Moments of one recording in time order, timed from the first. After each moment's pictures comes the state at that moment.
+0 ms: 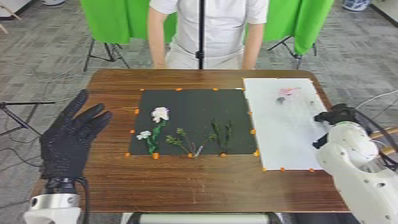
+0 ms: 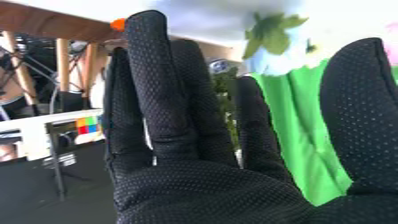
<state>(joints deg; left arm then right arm) 134.2 -58.4 -94.5 -132.3 38.5 13.5 25.9 -88.6 -53.9 81.0 -99.1 -125.6 -6.3 53.4</state>
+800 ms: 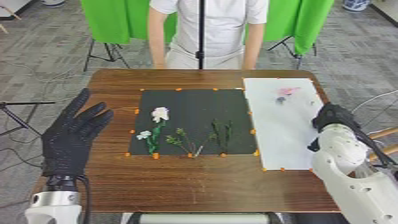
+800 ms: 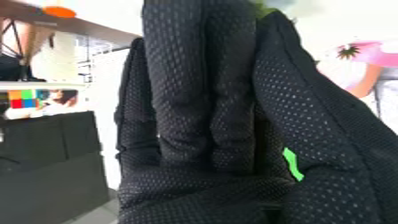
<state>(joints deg) 133.3 -58.8 -94.7 -132.0 38.6 13.0 24.6 -89.5 -53.3 77.2 -97.7 -134.9 -4.3 45.8</state>
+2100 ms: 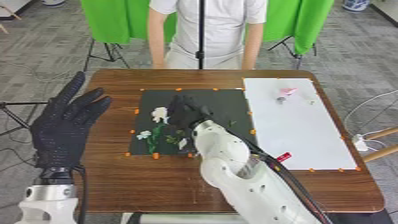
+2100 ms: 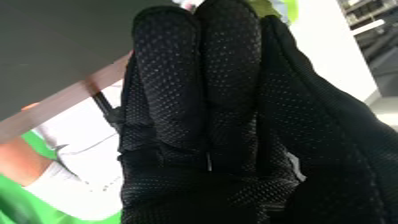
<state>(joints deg) 131.0 -58.0 -95.7 -132.7 39.9 8.8 26.9 -73.4 -77.8 44.9 -98.4 -129.8 -4.5 27.6</state>
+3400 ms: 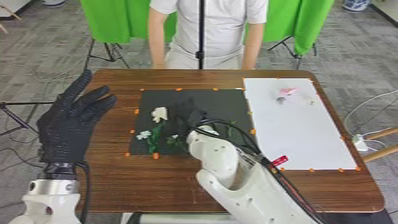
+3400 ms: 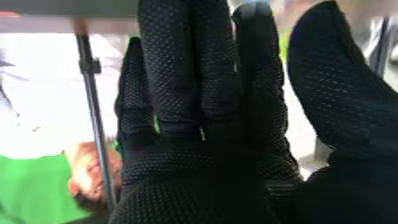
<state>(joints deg) 129.0 -57.9 -95.4 -132.3 39.0 7.6 24.1 -73.4 -78.2 42.6 -97.9 -154.5 -20.4 23.2</state>
